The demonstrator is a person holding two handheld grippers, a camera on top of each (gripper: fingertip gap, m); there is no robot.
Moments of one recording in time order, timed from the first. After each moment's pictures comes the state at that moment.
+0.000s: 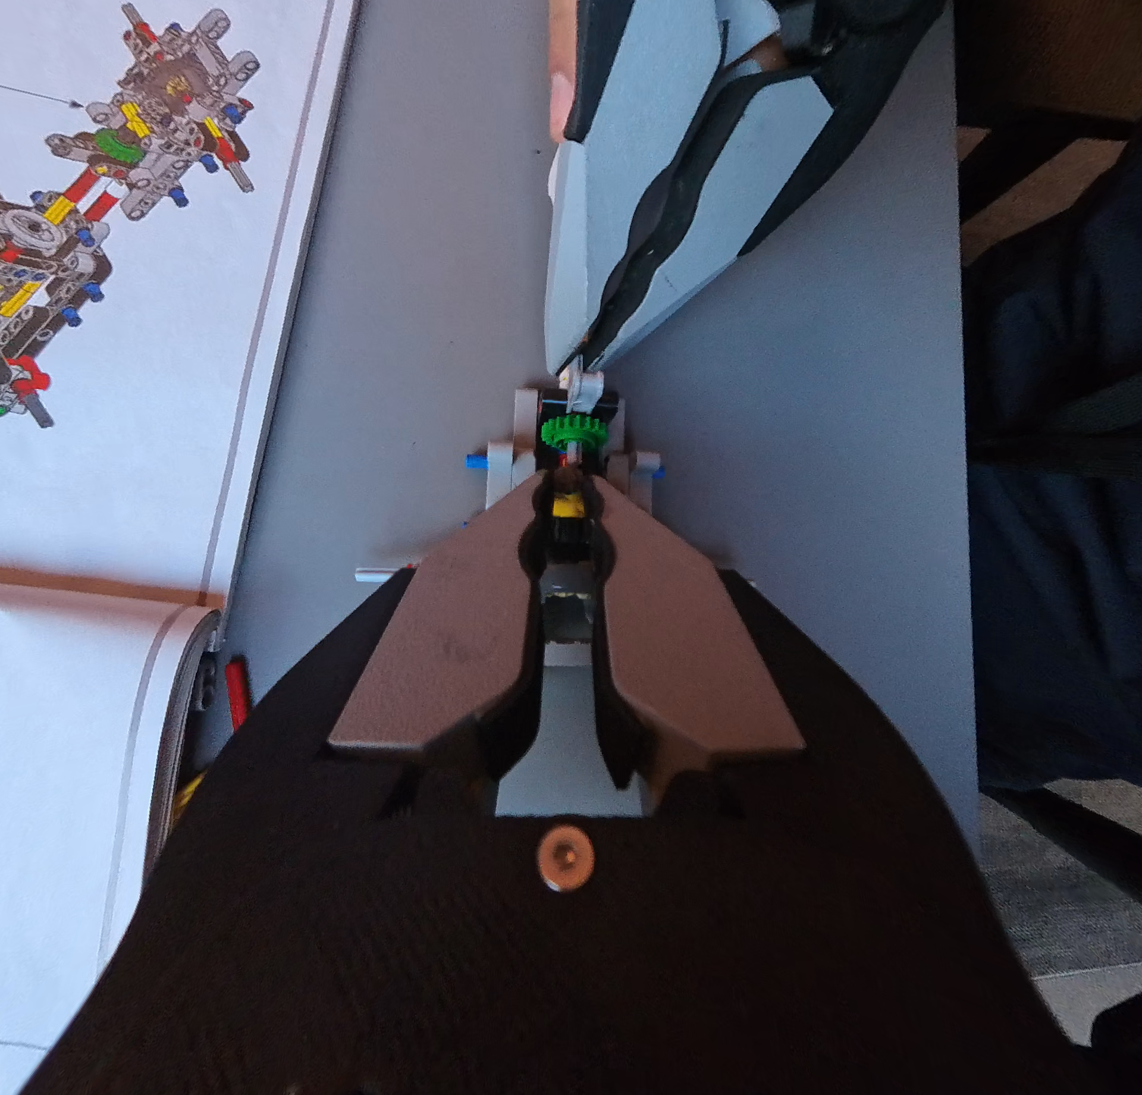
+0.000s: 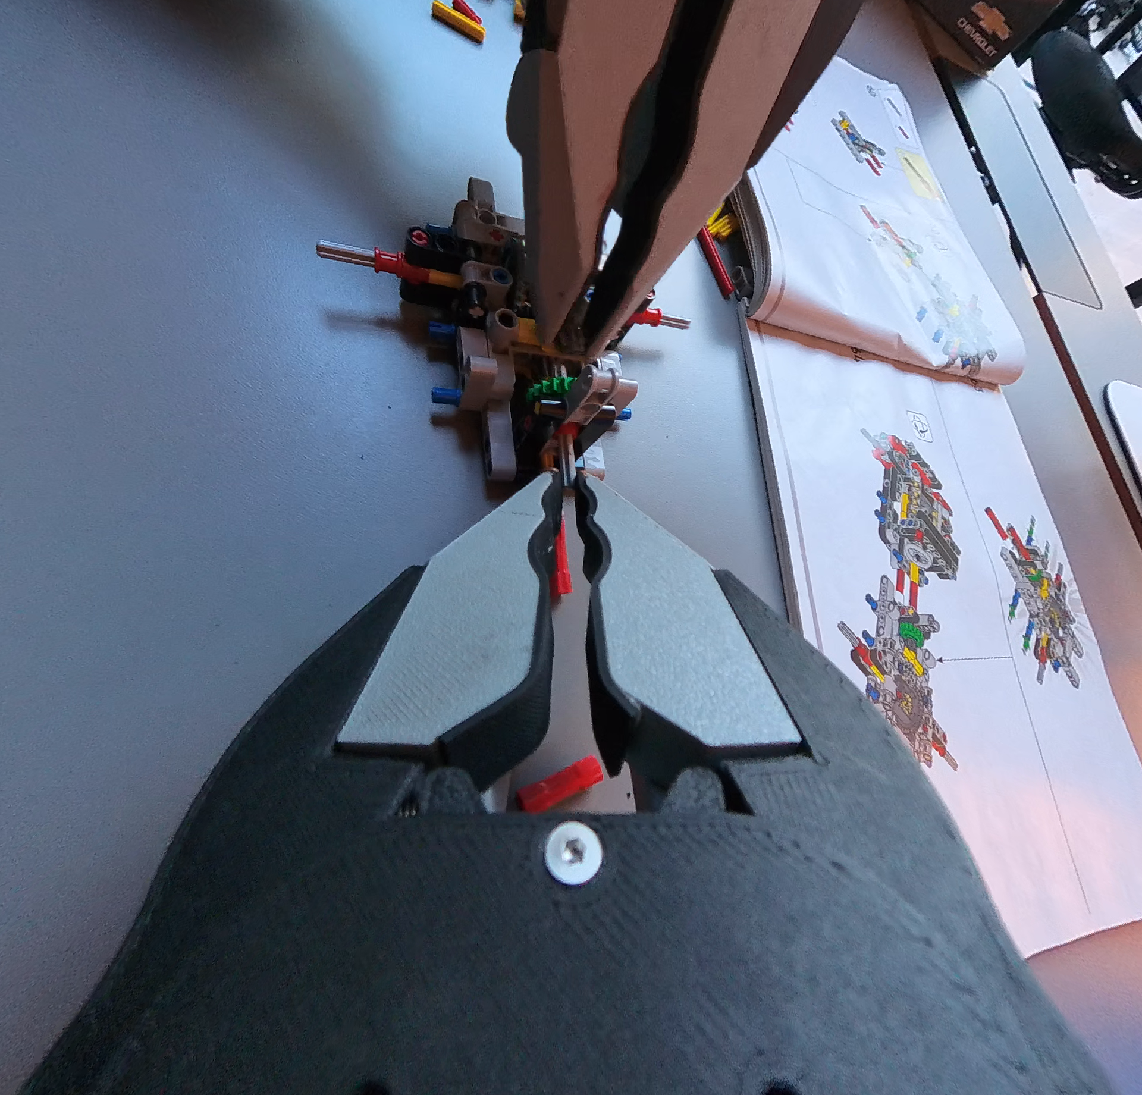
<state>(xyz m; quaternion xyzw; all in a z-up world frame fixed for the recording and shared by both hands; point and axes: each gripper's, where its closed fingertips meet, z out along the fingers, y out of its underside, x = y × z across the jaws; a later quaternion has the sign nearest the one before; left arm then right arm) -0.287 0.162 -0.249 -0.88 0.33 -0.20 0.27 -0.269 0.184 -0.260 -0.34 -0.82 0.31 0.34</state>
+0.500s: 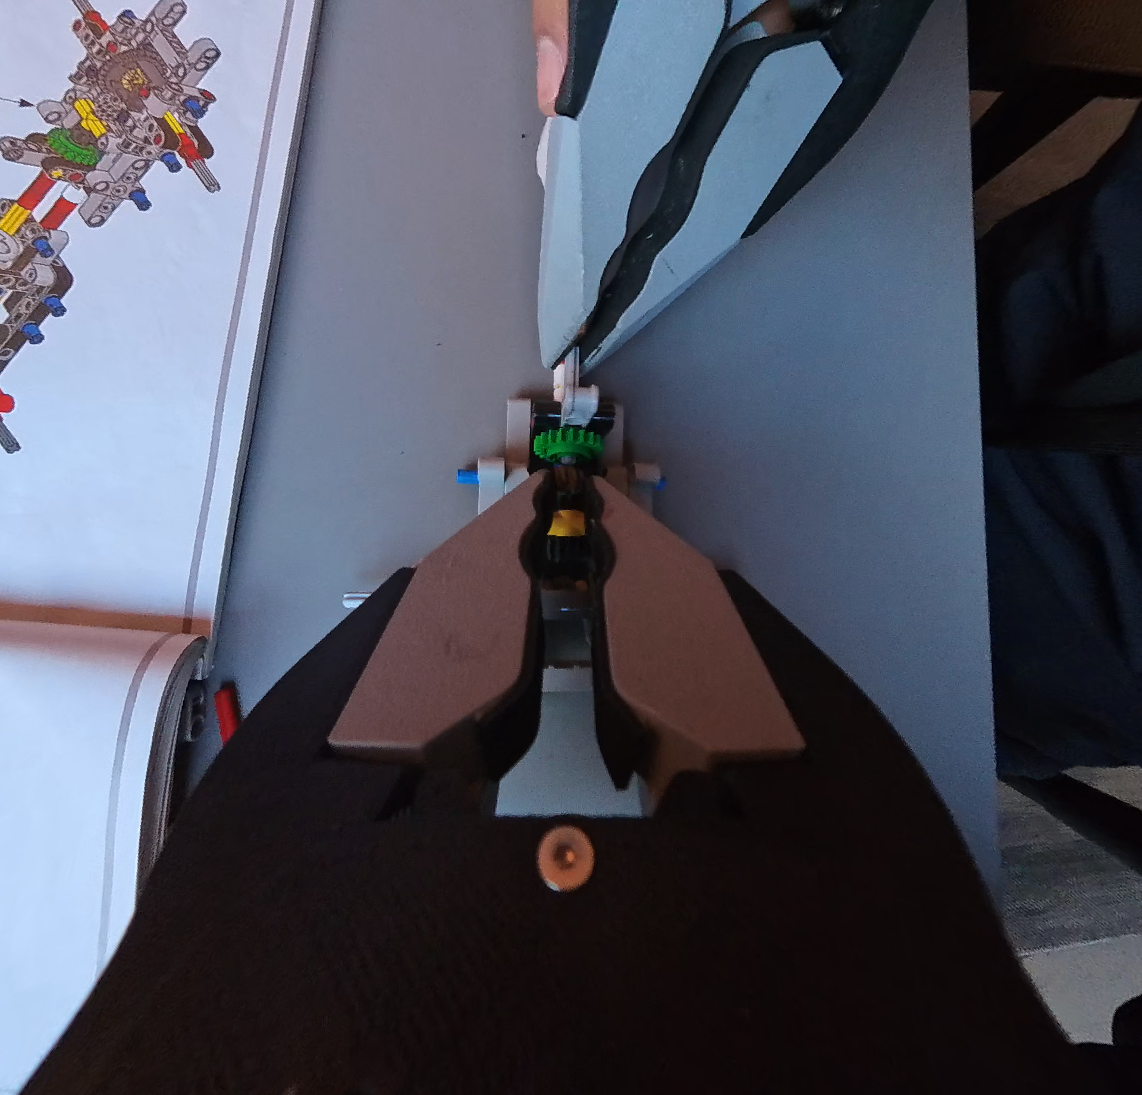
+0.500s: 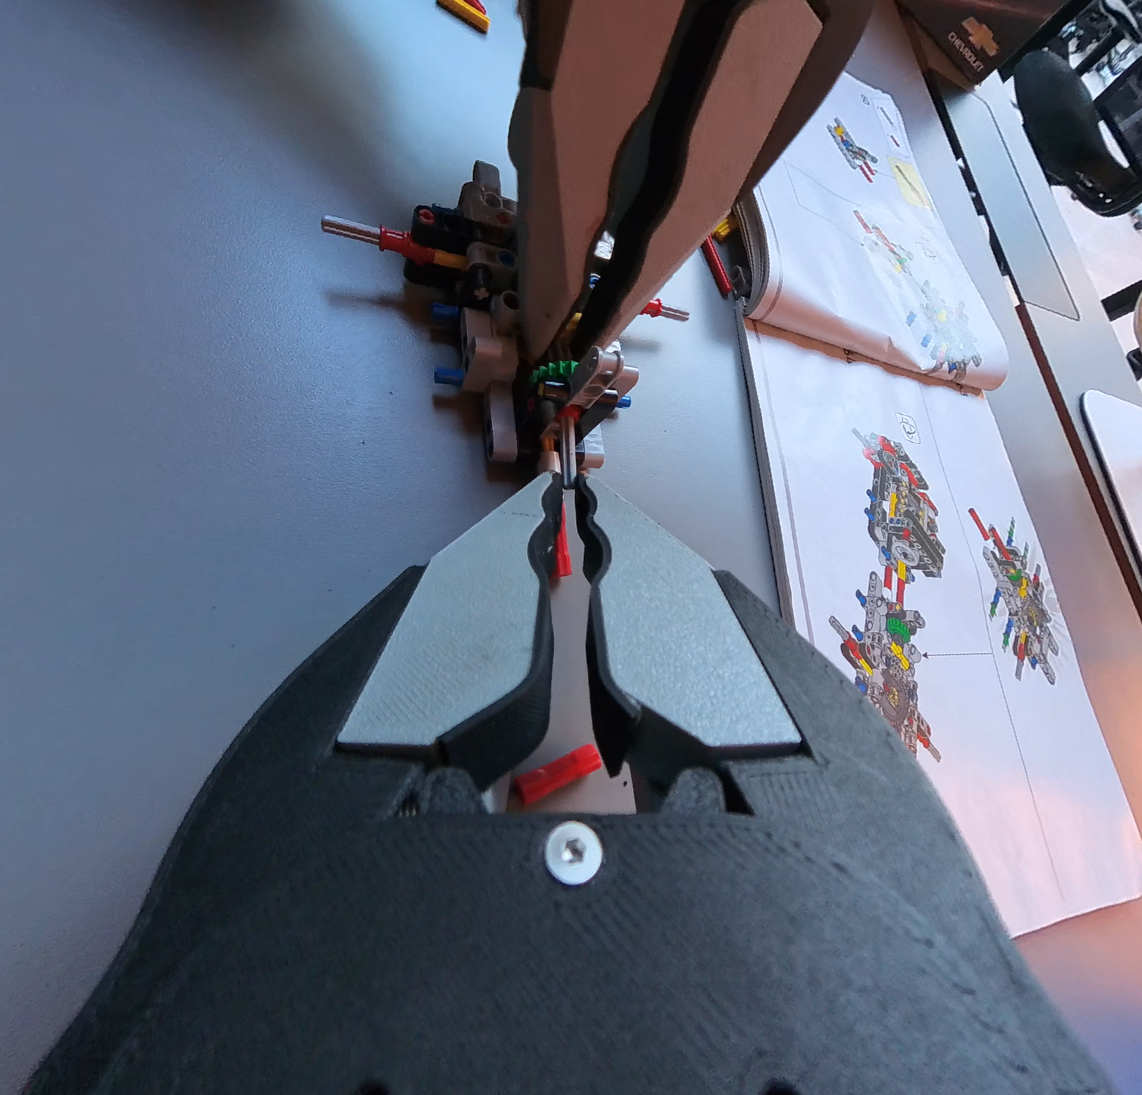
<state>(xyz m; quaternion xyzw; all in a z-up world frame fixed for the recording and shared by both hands) -0.283 0.162 -0.256 -0.88 0.34 -0.20 0.26 -0.266 0.186 -0.261 -0.33 -0.83 0.30 0.35</state>
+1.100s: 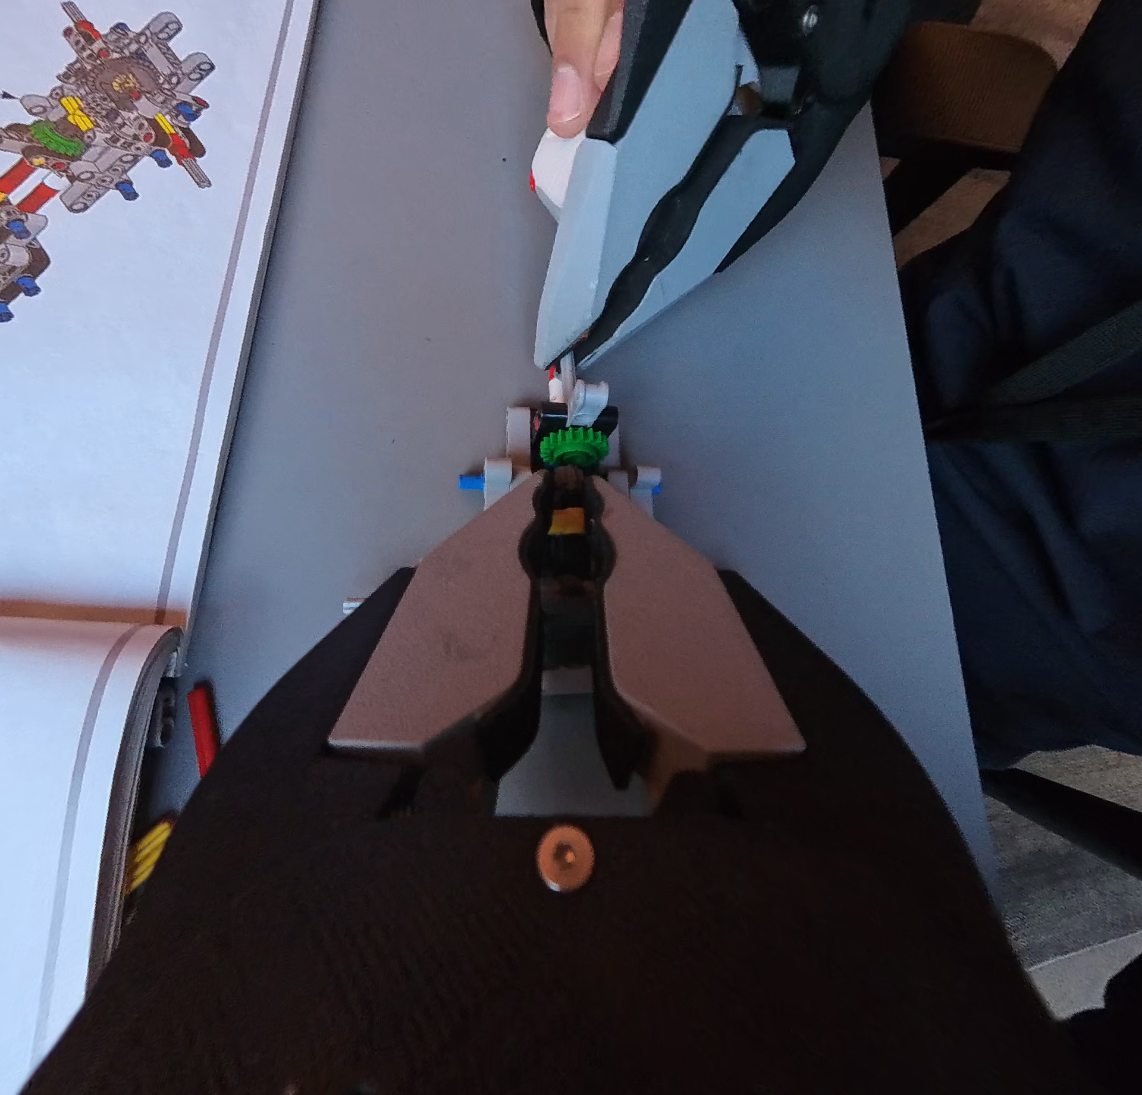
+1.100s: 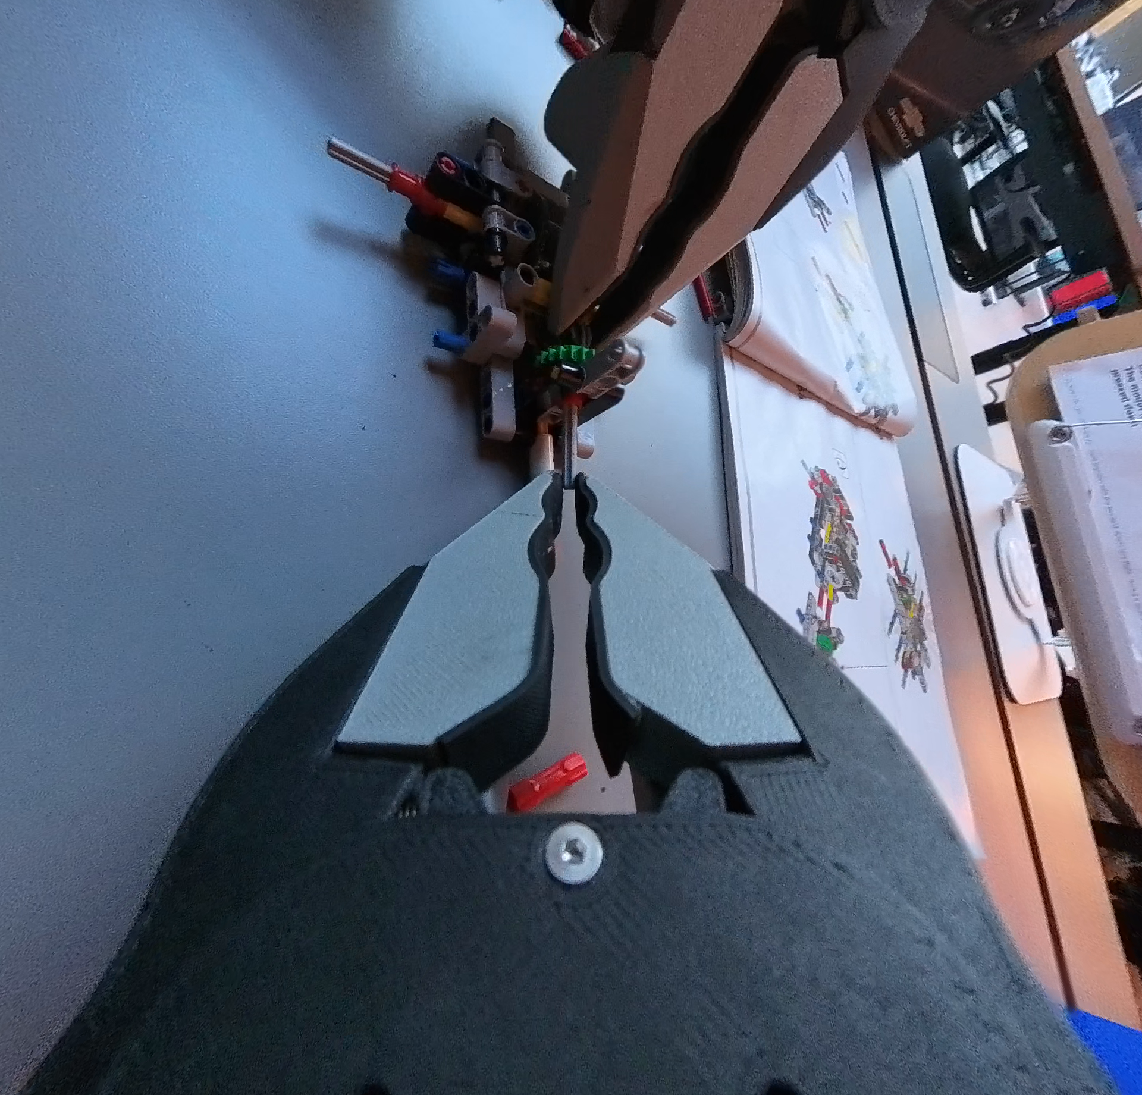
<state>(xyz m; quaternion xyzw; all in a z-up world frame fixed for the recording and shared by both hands) -0.287 0.157 -0.252 -0.86 0.33 -0.27 0.28 -0.269 0.183 -0.262 -0.27 -0.84 0.23 0.42</state>
